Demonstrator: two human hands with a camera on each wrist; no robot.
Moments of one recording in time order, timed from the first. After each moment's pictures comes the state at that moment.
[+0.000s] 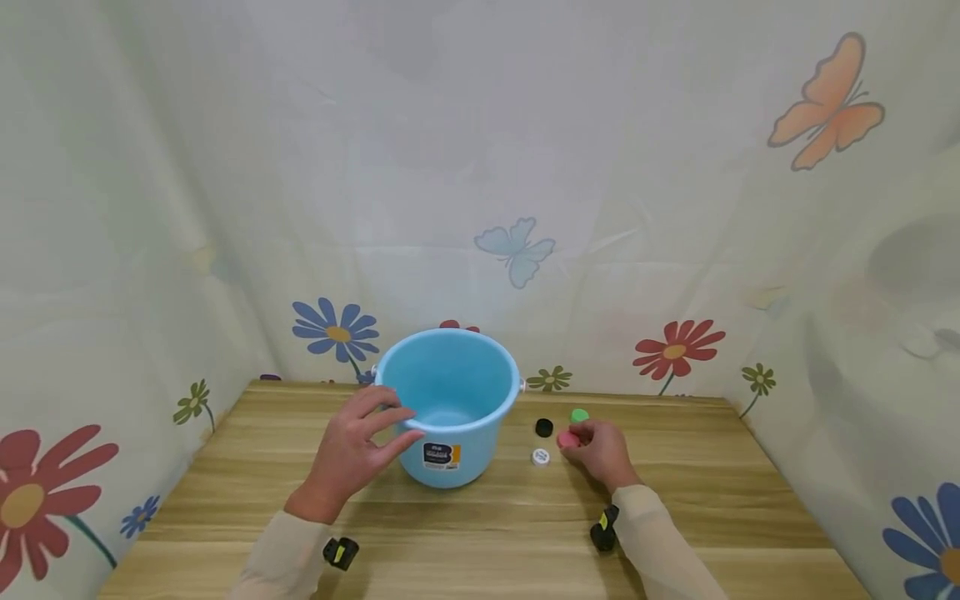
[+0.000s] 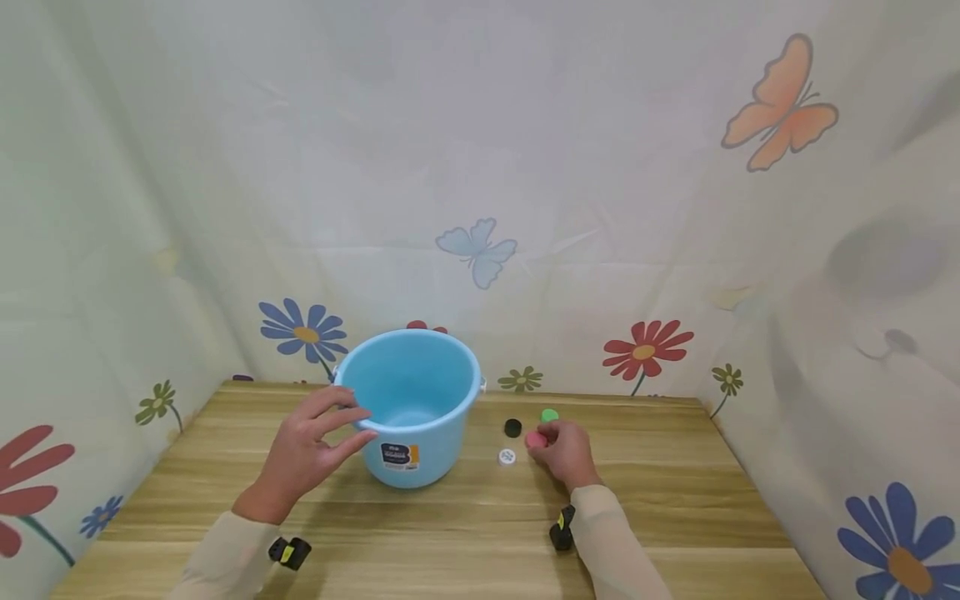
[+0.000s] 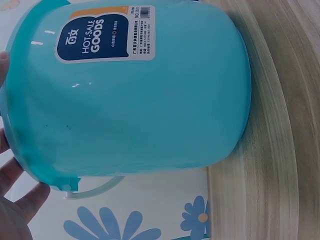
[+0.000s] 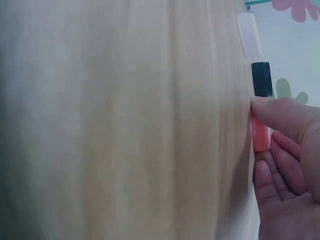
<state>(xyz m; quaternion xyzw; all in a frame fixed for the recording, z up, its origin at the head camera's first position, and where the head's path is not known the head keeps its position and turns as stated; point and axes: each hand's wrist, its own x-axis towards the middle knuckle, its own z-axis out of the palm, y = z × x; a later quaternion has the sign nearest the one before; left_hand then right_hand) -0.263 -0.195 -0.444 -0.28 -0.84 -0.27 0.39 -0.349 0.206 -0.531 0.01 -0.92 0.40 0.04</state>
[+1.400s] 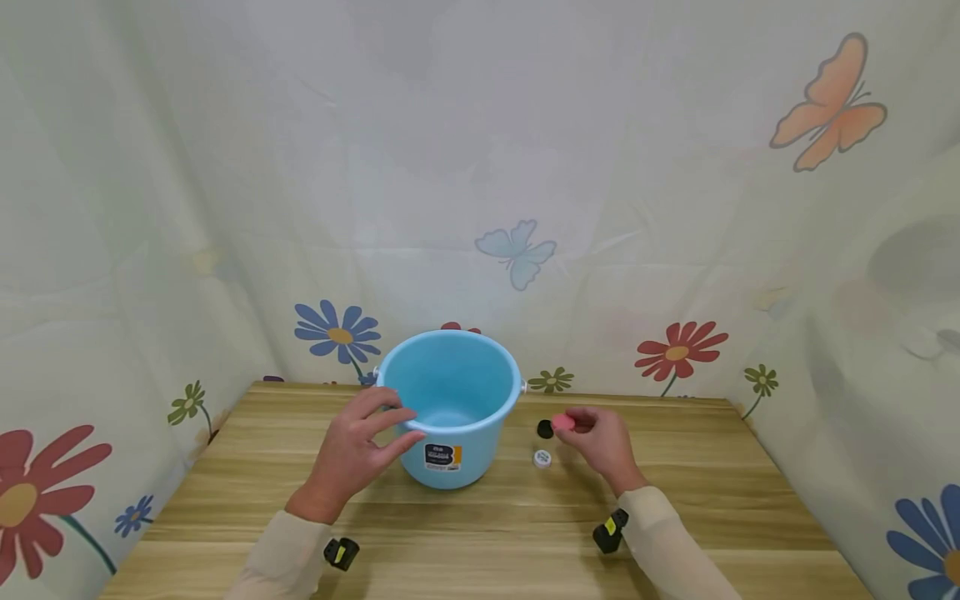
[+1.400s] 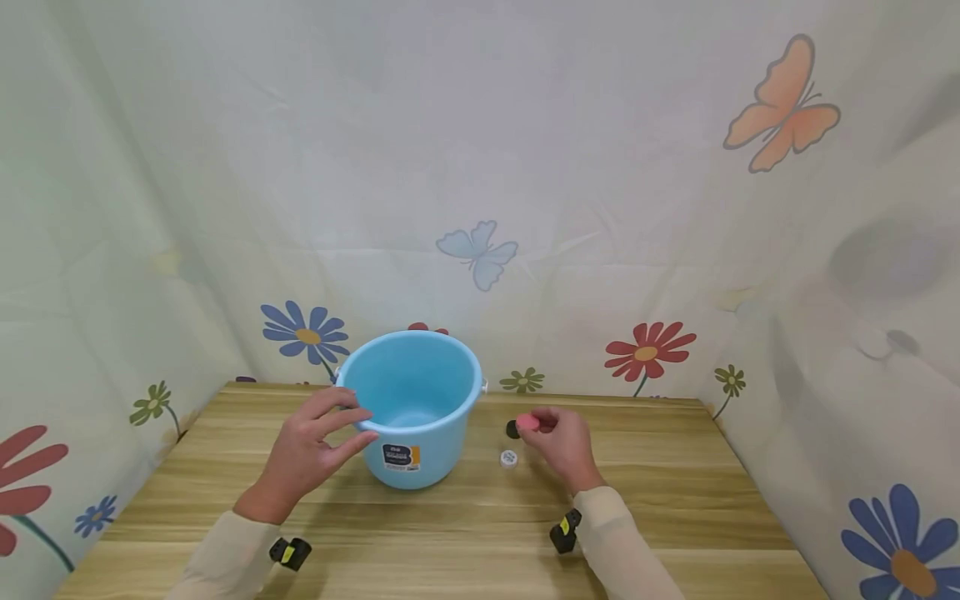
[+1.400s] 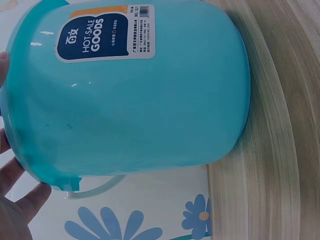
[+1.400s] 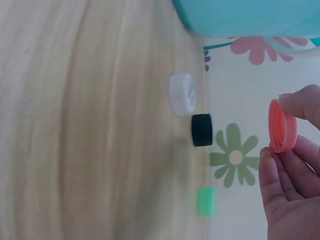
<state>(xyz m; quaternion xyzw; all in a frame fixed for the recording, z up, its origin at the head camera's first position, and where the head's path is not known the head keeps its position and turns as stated) -0.265 -0.197 -0.443 -0.29 -0.84 -0.26 0.39 -0.331 0.188 -0.490 0.04 -0.88 0.46 0.09</state>
